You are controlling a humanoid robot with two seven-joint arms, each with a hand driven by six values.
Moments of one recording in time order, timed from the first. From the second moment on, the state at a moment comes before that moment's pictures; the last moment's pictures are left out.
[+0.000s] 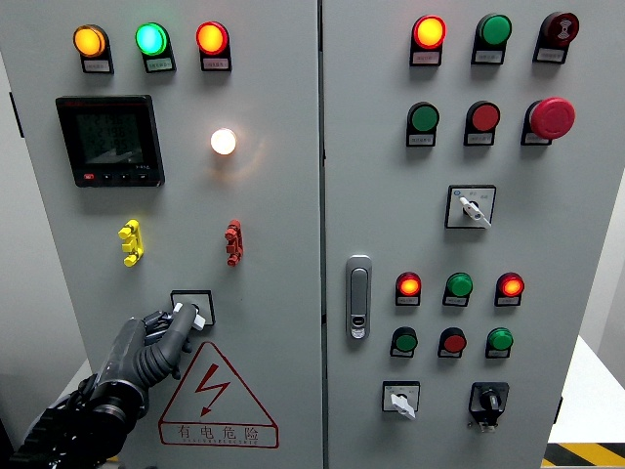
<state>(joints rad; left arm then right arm) -0.57 -0.08 -1.53 -1.63 1.62 0.17 0.71 -0.06 0.12 0.10 -0.15 -0.02 0.19 0.08</state>
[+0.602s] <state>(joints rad) -0.56 -0.08 -1.53 -1.63 1.62 0.17 0.71 -0.06 0.12 0.10 -0.15 -0.02 0.19 0.08</state>
